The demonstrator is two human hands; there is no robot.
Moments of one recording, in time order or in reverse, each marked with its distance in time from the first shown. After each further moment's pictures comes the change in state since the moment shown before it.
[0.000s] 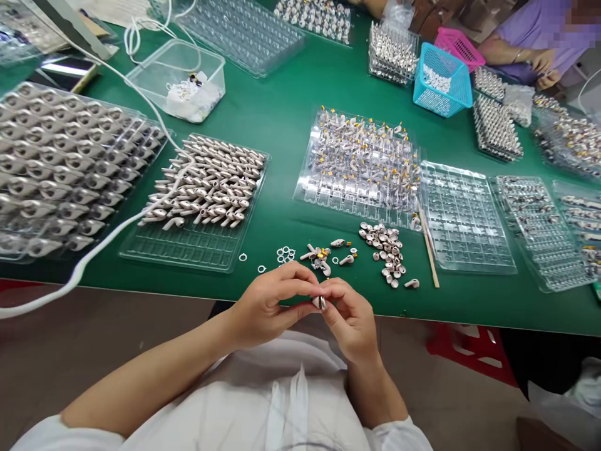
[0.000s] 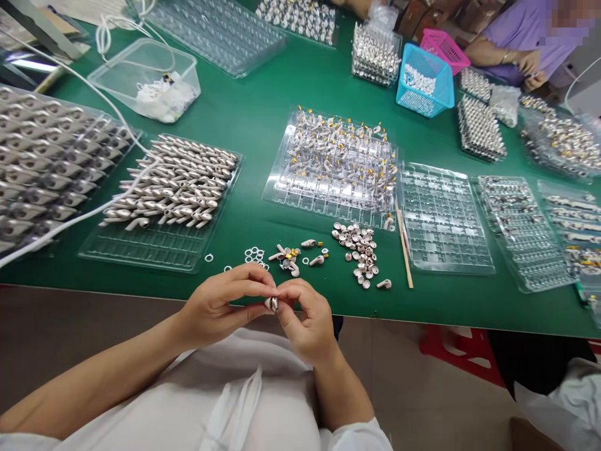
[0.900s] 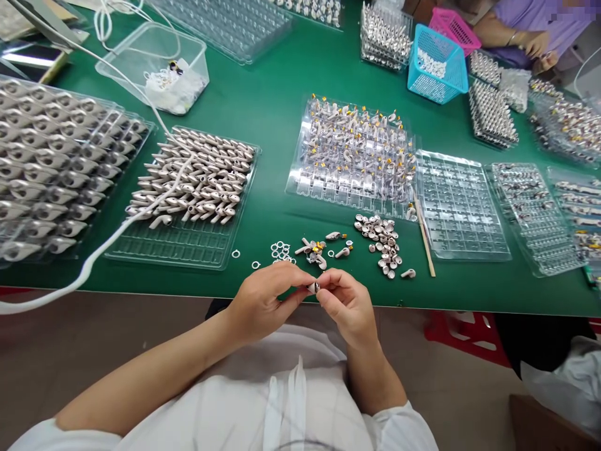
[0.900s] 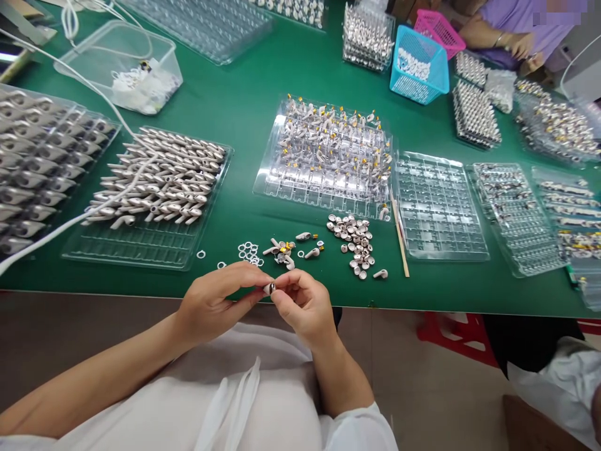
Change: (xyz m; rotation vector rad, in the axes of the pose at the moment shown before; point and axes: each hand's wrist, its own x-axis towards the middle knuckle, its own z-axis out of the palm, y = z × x) left_hand -0.006 -0.003 0.010 0.200 0.084 -0.010; right_hand 0.008 -0.006 0.003 0.159 0.056 0.292
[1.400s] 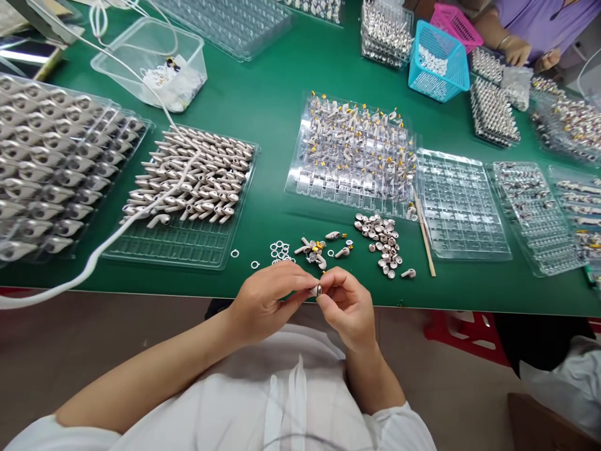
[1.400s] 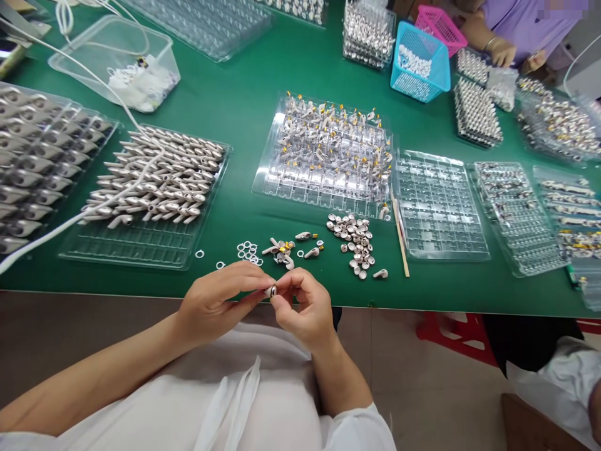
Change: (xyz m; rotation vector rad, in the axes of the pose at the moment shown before) left_hand 0.001 -0.003 0.004 -0.047 0.034 0.091; right_hand -0.001 -0.002 0.002 -0.069 0.049 -0.161
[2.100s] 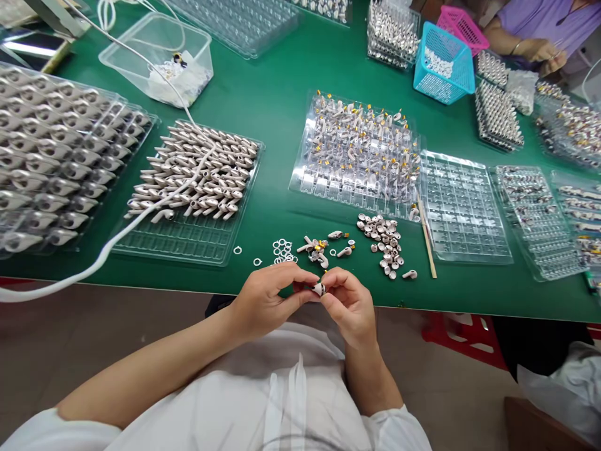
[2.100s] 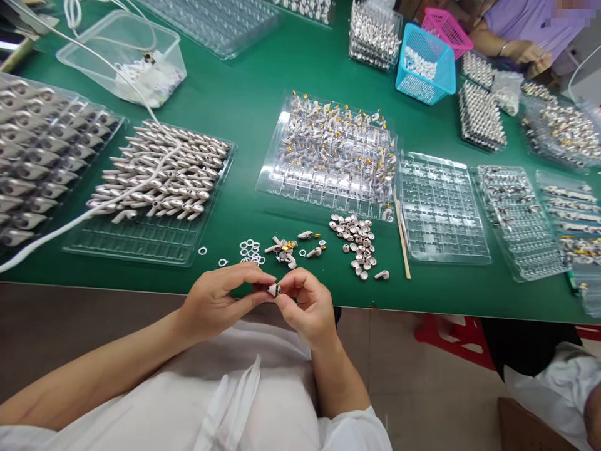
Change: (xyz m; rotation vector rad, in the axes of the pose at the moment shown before) left_hand -0.001 0.005 -0.004 0.017 -0.046 -0.203; right_hand -0.001 0.010 -0.005 0.094 -0.046 0.016
